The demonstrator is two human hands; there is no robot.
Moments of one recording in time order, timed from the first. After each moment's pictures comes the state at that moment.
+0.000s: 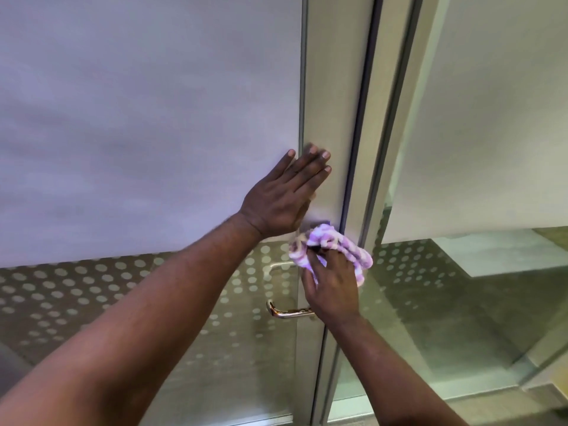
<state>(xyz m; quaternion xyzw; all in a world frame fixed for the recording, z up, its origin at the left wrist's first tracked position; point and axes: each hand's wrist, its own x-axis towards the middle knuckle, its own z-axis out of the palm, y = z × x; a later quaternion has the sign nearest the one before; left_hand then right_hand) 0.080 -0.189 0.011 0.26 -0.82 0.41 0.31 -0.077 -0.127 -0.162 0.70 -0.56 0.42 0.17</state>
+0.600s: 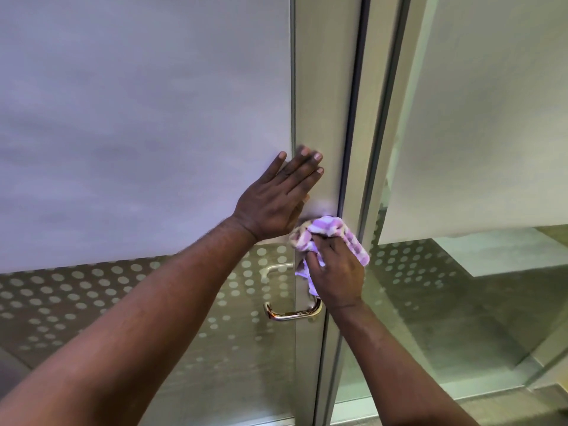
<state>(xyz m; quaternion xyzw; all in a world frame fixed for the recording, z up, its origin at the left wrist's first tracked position) 0.080 -0.191 0.010 0.27 -0.82 0.41 0.31 -0.085 -0.153 -0.139 0.63 -0.51 0.54 0.25</state>
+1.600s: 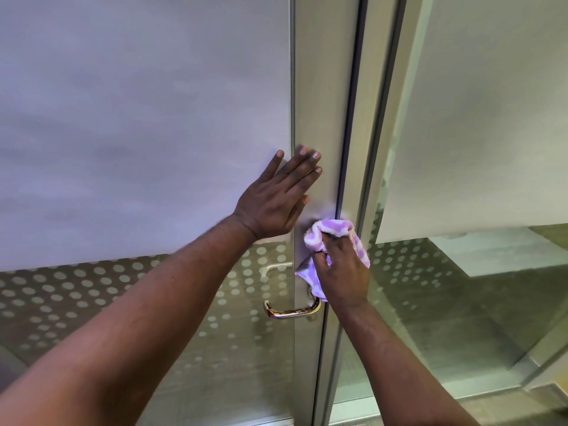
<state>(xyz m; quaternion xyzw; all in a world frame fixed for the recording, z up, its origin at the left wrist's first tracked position) 0.080 -0.192 0.010 0.26 -0.82 0.39 0.32 -0.091 -0.135 -0.136 0.60 -0.63 0.47 0.14</state>
